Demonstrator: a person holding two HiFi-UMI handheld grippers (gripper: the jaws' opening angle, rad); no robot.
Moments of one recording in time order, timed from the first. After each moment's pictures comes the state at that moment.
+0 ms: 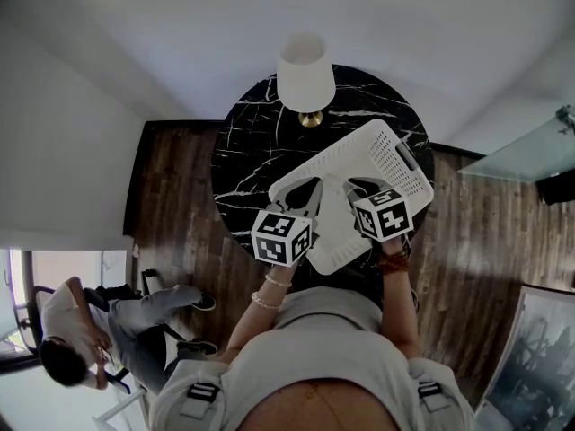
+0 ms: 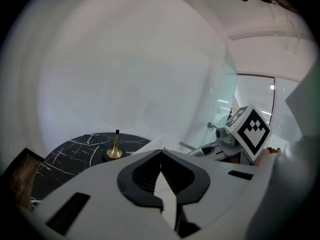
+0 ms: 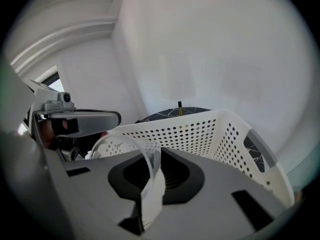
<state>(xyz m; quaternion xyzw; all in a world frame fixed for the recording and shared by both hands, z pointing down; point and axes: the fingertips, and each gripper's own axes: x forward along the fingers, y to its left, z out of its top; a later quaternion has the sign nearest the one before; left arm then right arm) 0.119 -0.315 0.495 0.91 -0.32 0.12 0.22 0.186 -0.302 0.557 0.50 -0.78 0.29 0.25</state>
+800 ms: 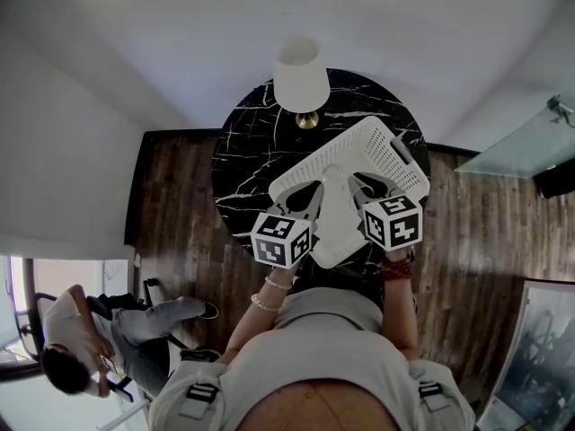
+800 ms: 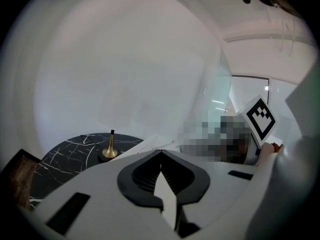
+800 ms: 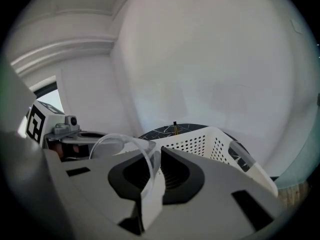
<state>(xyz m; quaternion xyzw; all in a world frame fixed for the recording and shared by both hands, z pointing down) 0.116 -0.291 0.484 0.92 -0.30 0.11 0.21 0.192 -0.283 0.500 0.56 -0.77 0.25 0.16</state>
